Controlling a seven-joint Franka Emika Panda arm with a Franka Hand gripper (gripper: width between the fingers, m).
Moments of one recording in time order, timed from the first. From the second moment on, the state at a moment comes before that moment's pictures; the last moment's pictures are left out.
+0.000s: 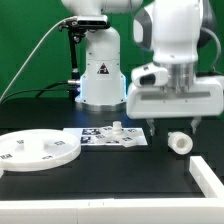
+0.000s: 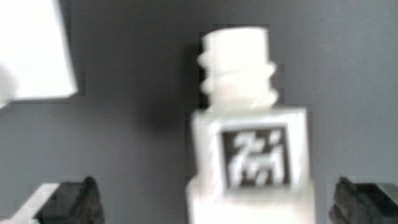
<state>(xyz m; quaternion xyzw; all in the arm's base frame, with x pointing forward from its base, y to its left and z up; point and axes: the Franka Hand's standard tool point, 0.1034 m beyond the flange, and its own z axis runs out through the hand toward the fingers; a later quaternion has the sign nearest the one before) 0.409 0.133 0.037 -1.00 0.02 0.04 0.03</state>
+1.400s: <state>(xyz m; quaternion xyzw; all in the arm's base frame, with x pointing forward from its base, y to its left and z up) 0.422 -0.039 0.097 -0.99 -0.13 0.03 0.05</state>
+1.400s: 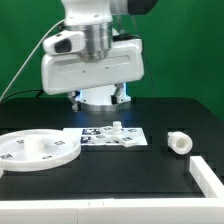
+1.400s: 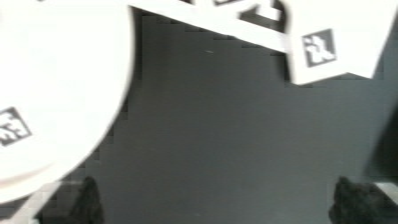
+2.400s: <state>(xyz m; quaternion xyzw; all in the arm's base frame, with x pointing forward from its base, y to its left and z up) 0.408 -0.125 0.056 -0.98 -0.21 0.03 0.05</state>
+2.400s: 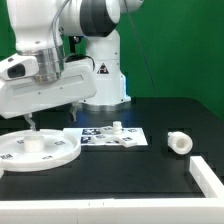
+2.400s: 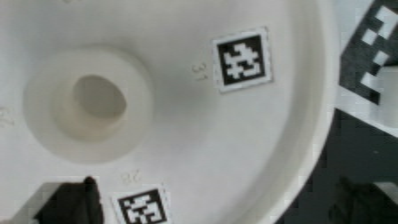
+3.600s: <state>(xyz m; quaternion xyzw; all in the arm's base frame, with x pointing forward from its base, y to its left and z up) 0.399 -0.175 0.014 -0.97 -0.24 0.03 0.02</state>
